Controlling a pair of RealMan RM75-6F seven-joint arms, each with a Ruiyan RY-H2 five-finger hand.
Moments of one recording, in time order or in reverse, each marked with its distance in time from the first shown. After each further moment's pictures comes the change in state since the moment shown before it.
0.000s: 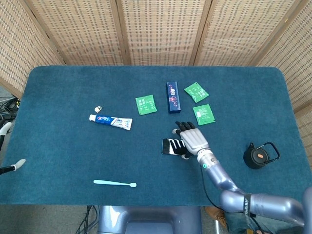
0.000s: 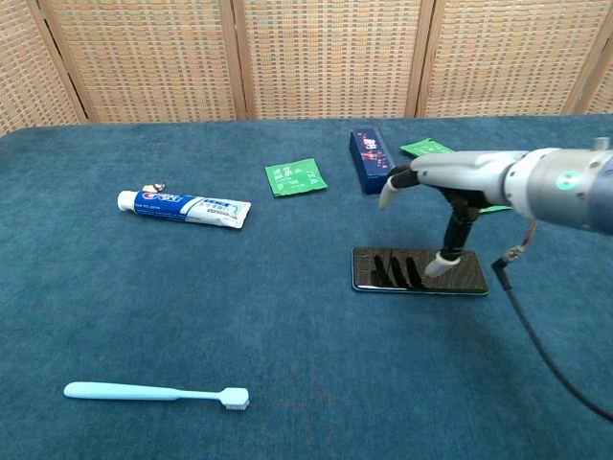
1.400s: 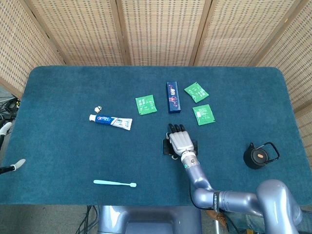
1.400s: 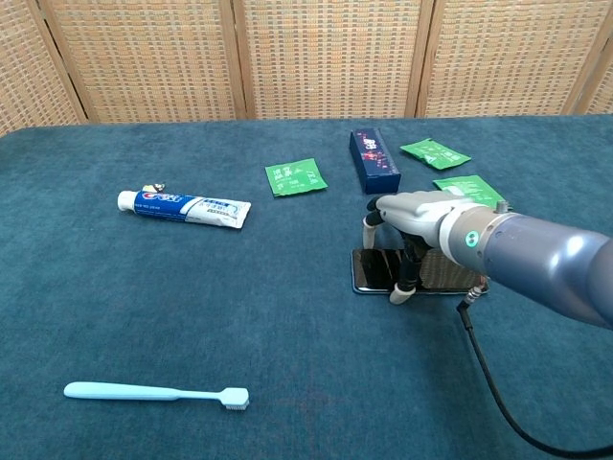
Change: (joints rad) left arm -0.005 0.007 0.008 0.004 0.001 -0.003 -0.024; right arm 0.097 -0.281 -0.033 0.255 0.146 0.092 -0.086
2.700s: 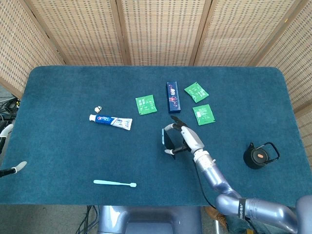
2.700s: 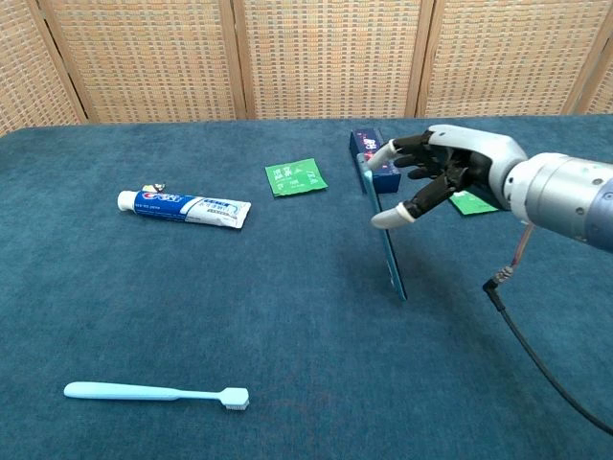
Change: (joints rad) left arm 0.013 0.008 0.018 -0.017 0.046 0.036 -0.004; right arm -0.263 0.194 0.133 -0.150 -0.464 -0.097 0.974
